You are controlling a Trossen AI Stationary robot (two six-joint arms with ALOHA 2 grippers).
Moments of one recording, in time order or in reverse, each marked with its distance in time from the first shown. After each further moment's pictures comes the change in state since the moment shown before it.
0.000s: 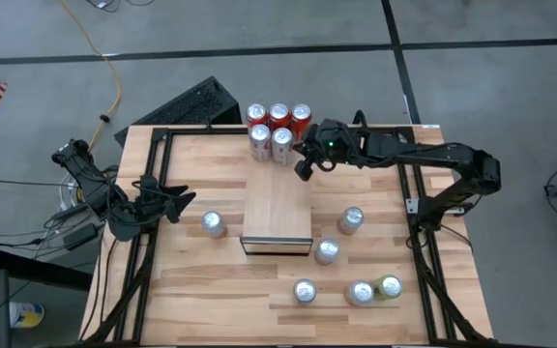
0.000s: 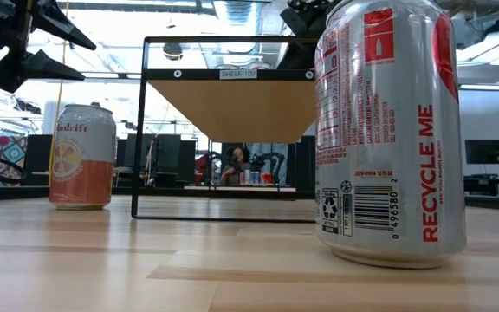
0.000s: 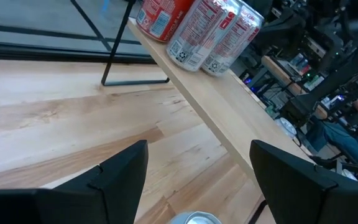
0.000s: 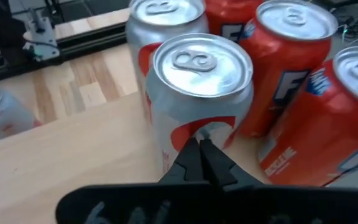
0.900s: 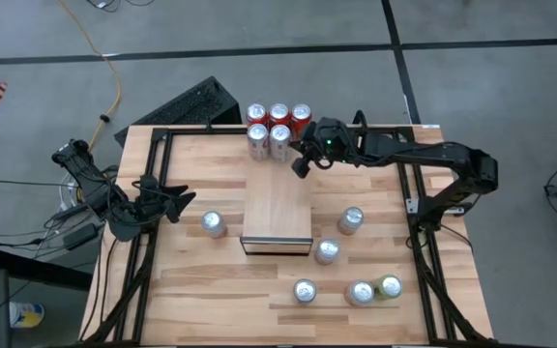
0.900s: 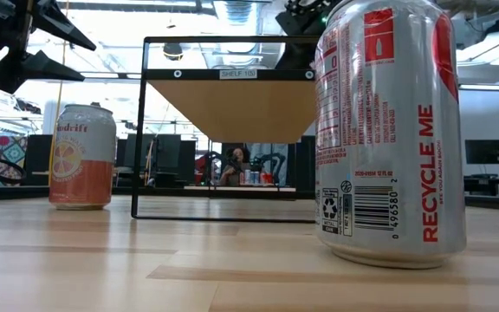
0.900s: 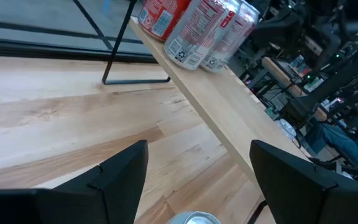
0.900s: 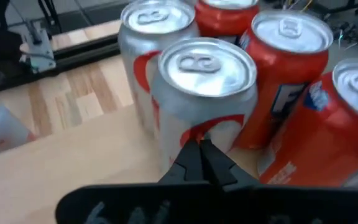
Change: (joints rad) left arm 0.000 0.000 0.000 -0.007 0.000 -0.023; right arm -0.012 0.029 0.000 0.057 0.001 0.000
